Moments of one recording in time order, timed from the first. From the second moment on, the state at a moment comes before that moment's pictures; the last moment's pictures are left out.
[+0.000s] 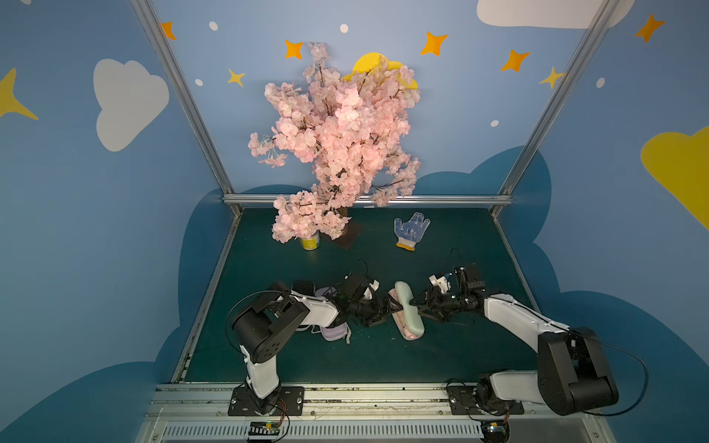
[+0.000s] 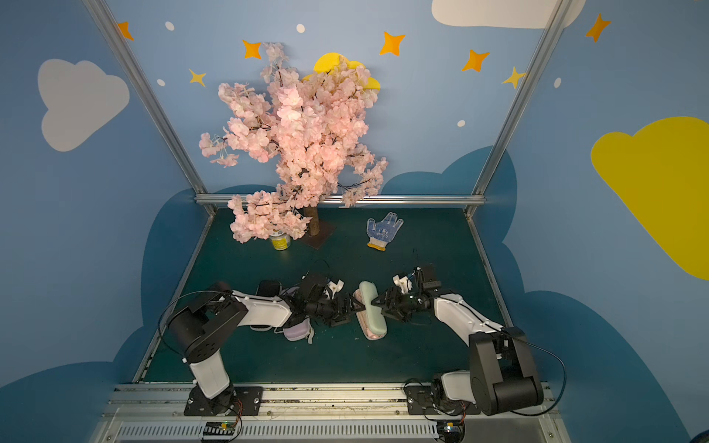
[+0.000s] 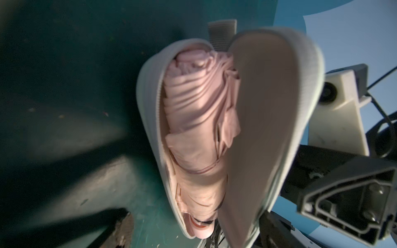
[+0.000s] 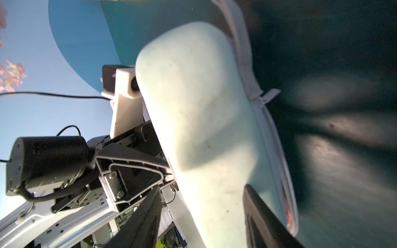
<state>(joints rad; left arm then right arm) -0.76 1.81 0.75 0.41 0.58 -1.18 0.26 1.35 0.63 -0.37 -0.84 0.67</state>
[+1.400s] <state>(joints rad) -0.74 1.92 0.75 0.57 0.61 -1.12 0.32 1.62 0.58 -0.10 -0.94 0.74</state>
